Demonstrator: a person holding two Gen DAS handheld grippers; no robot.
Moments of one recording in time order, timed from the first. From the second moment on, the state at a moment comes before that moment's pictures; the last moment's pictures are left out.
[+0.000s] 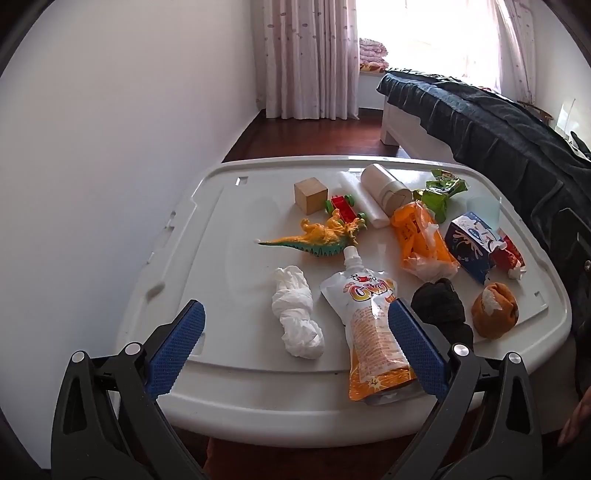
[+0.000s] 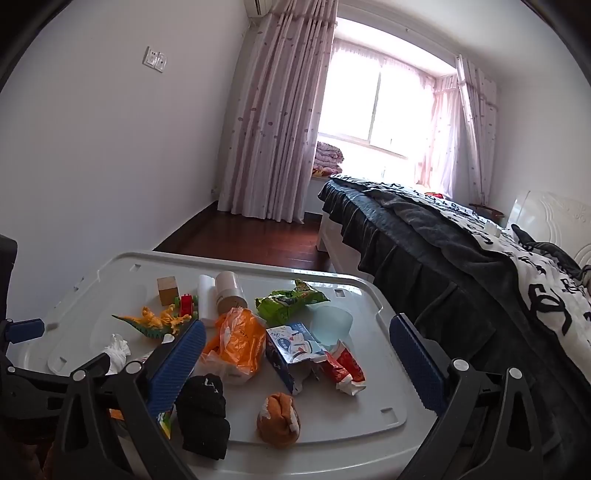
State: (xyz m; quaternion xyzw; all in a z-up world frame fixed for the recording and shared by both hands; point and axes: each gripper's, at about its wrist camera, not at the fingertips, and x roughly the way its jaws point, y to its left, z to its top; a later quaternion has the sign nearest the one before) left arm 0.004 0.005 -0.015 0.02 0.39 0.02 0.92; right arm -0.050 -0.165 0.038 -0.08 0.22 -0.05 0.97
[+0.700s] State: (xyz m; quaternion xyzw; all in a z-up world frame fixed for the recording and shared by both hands) left arm 0.004 0.007 -0.016 0.02 0.39 0.02 0.92; right arm -0.051 -0.166 0.037 -0.08 0.22 -0.05 0.97
